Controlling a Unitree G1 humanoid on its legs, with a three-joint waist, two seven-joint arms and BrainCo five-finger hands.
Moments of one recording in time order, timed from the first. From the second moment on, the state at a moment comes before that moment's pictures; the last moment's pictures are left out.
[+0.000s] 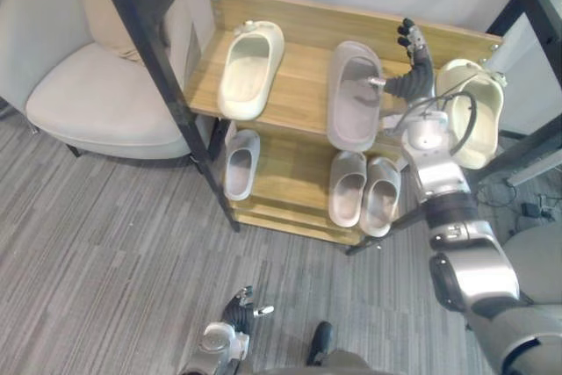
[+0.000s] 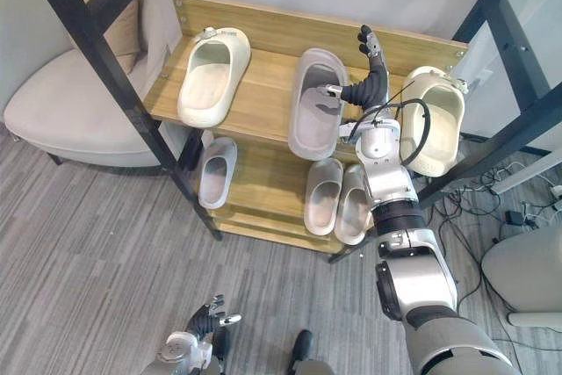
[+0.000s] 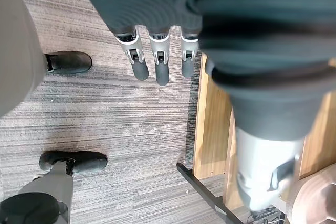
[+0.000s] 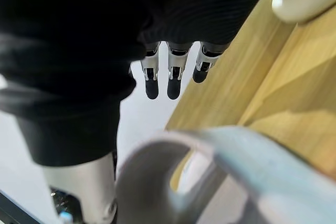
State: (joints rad) left arm -0.01 0.07 -0.21 0.99 -0.10 -0.16 -0.02; right arm -0.91 -0.37 0.03 0.62 -0.11 -0.11 -0.20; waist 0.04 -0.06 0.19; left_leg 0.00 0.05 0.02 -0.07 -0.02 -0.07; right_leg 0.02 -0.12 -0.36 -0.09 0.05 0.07
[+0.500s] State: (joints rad) left arm -0.04 0.07 -0.21 0.98 -0.15 -0.17 -0.02; right arm -1.14 -0.38 0.09 0.85 -0.12 -0.08 -0.17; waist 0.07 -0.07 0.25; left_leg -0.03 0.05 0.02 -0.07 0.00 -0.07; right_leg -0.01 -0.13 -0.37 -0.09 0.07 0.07
